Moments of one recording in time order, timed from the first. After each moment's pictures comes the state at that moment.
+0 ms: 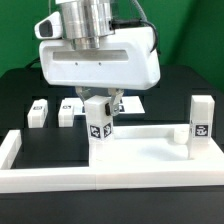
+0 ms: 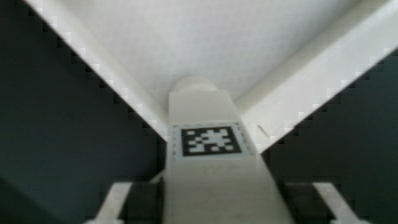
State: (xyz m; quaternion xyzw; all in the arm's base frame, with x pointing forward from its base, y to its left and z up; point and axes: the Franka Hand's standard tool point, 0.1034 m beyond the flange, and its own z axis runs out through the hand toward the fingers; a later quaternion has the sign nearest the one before) arm 0.632 -0.054 0.110 -0.88 0.47 -0.01 0.07
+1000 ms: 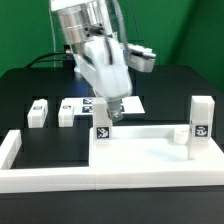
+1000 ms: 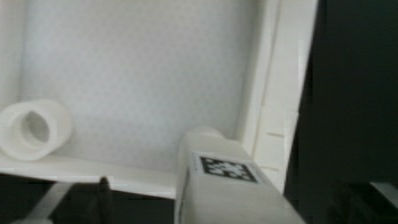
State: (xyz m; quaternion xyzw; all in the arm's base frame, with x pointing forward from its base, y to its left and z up) arm 0.626 -0.044 0.109 -0.84 0.53 0.04 0.11
